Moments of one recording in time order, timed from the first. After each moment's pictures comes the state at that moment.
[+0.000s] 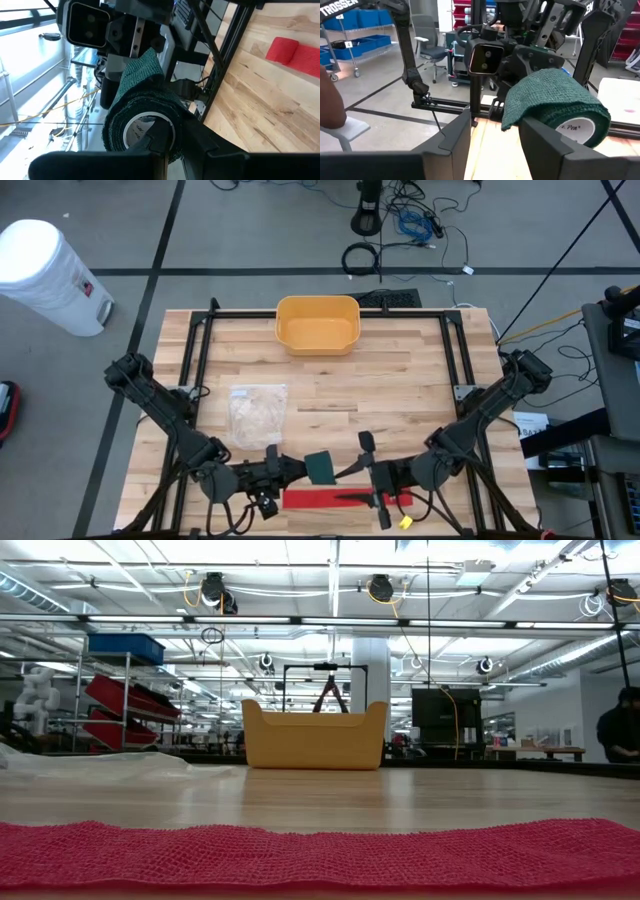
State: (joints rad) left arm -0.75 1.57 1.20 0.24 -0.84 1.24; right arm 0.68 1.58 1.29 0.20 0.48 0.07
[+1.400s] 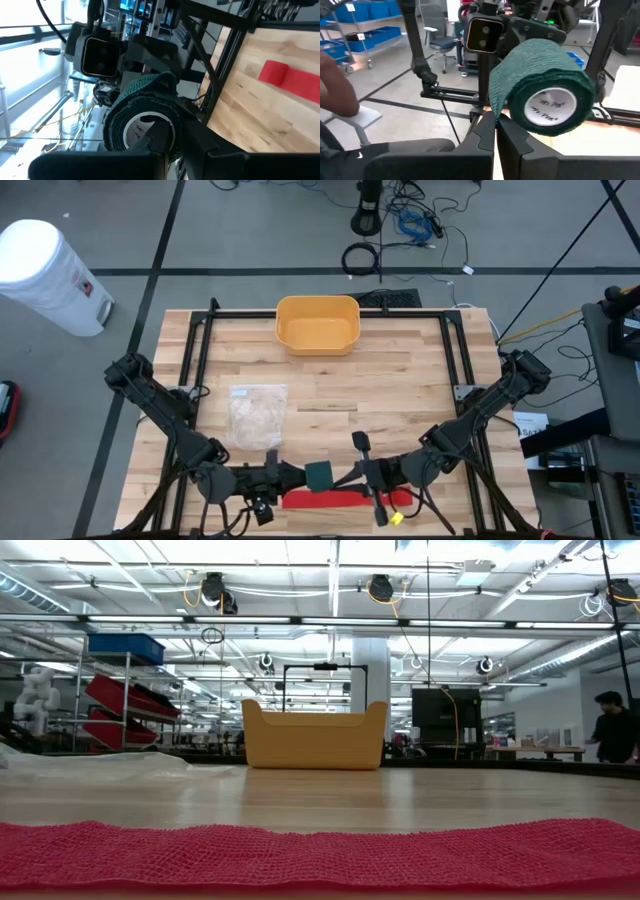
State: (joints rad) left arm -0.76 1.57 1.20 0.28 -0.76 1.24; right arm 0.65 1.59 1.29 0.15 0.39 0.12
